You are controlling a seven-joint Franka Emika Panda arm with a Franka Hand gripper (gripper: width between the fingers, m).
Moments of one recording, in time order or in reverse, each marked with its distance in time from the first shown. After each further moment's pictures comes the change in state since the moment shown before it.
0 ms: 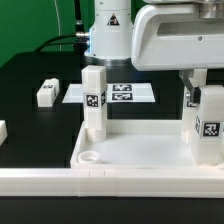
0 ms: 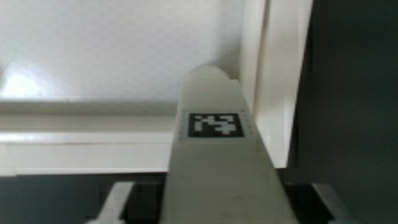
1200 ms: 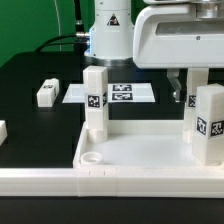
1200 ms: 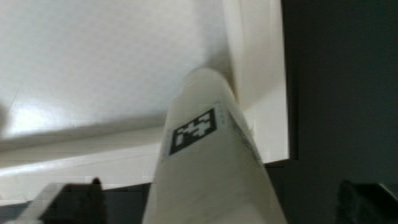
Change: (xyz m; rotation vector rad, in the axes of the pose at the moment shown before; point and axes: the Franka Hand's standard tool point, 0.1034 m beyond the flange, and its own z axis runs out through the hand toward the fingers) arm -0.001 -0.003 -0.001 0.004 -0.011 -0.061
